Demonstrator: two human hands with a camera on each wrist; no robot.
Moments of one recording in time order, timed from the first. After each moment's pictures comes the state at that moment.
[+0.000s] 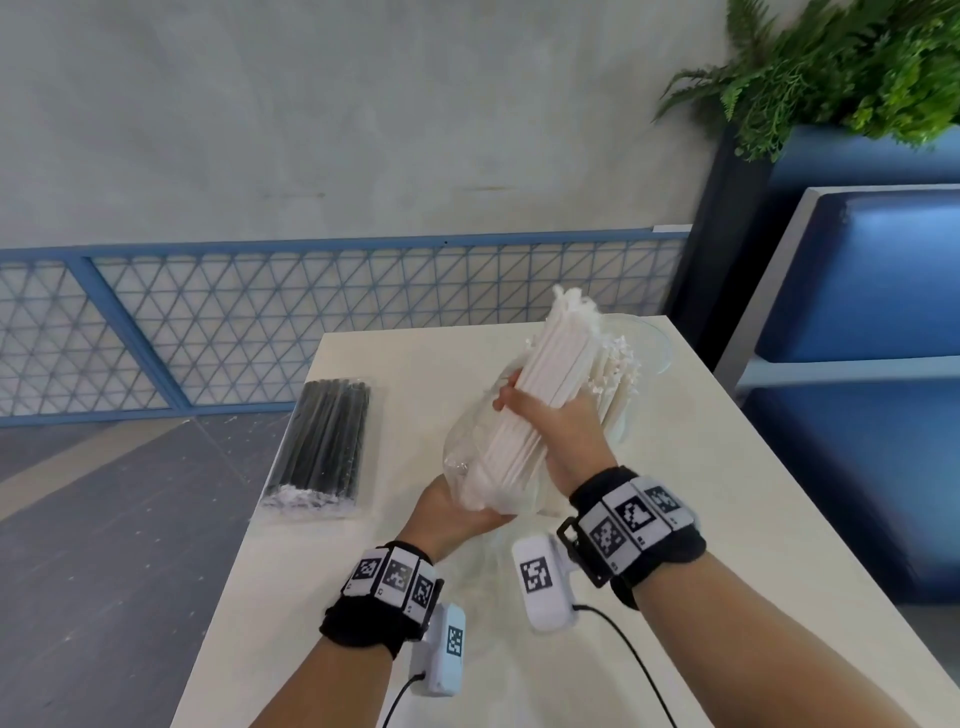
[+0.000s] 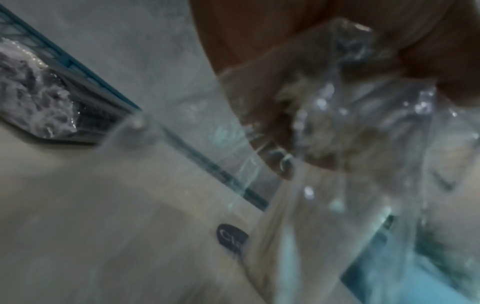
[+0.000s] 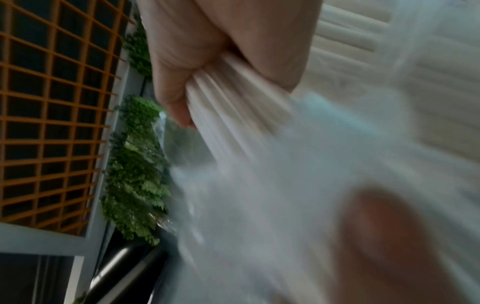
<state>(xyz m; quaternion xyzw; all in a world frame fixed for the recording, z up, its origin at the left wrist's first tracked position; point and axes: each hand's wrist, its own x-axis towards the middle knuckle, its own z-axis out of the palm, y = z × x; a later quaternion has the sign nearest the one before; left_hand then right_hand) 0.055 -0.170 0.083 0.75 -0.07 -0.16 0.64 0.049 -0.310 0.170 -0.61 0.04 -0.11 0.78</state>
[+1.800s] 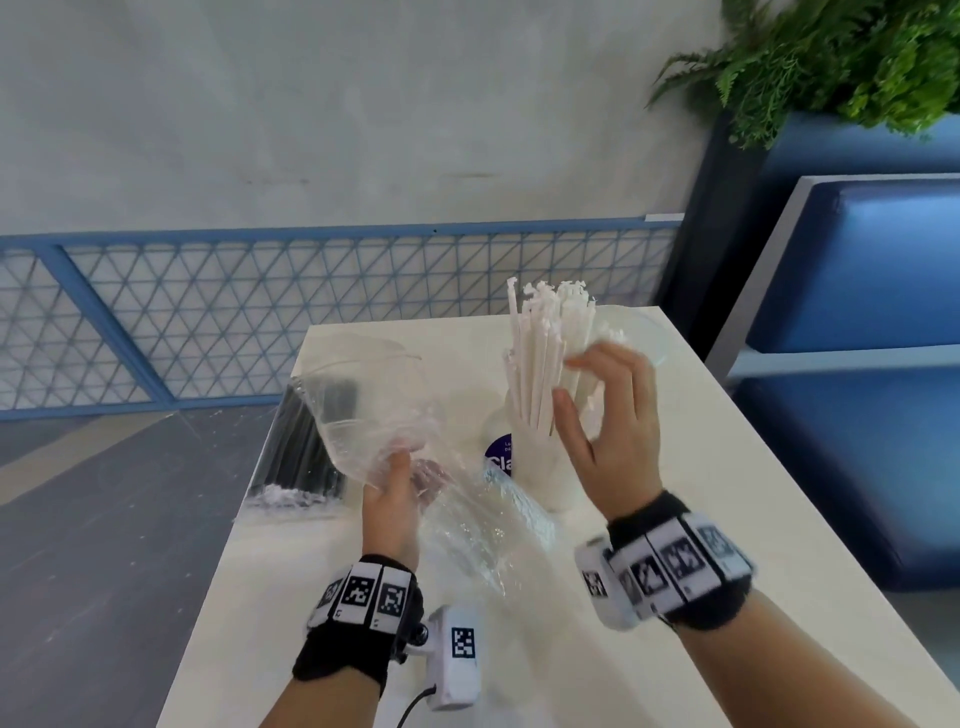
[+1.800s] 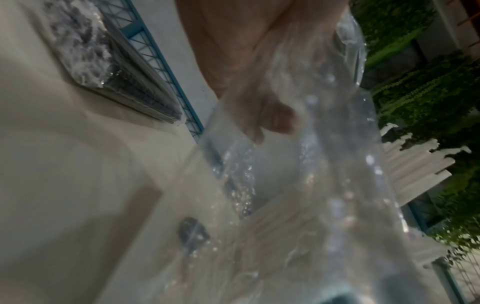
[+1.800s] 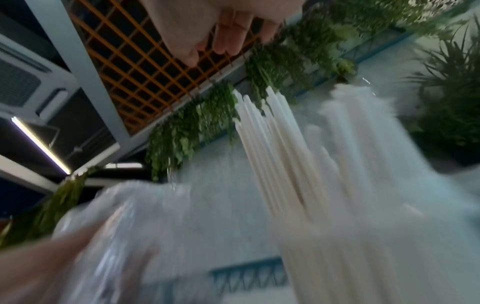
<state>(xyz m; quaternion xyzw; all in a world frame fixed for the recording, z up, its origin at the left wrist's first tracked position) 0.053 -0.162 0.095 0.56 0.09 0.01 0.83 0.032 -0.344 0.163 -0.81 -0.12 -0.50 0.29</state>
